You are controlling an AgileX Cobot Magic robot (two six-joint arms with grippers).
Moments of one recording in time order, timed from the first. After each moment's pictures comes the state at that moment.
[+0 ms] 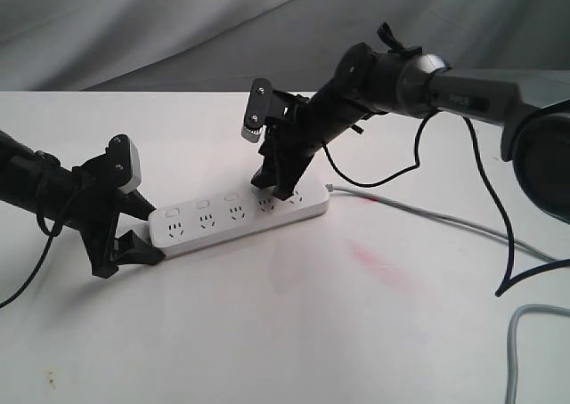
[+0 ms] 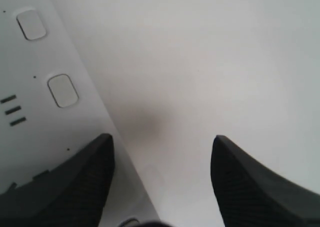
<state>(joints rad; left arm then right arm) 0.12 2.05 -1.05 -1.02 0.70 2.09 0.30 2.42 -1.89 0.61 0.72 -1.42</state>
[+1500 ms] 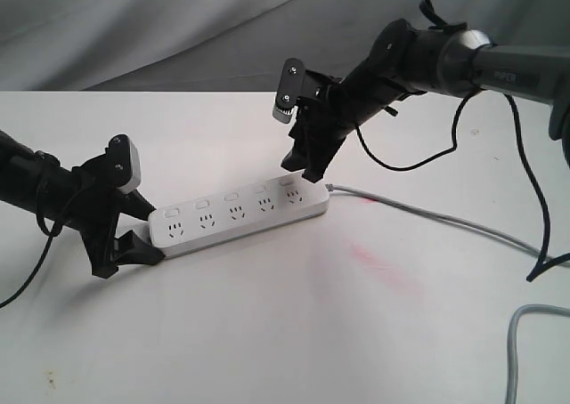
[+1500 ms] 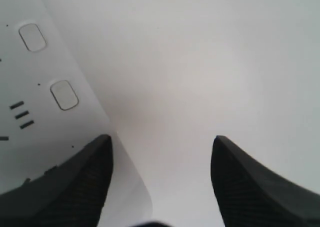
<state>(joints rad) 0.12 2.05 -1.05 -1.02 0.70 2.09 0.23 2.33 -1.83 0.59 0.73 -1.42</state>
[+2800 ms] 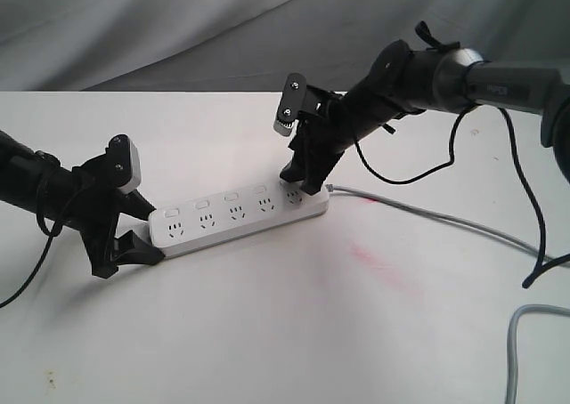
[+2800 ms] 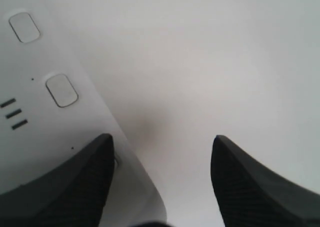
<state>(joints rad) 0.12 2.05 -1.05 -1.02 0.70 2.09 0.23 2.36 -1.78 0.65 0.67 -1.47</state>
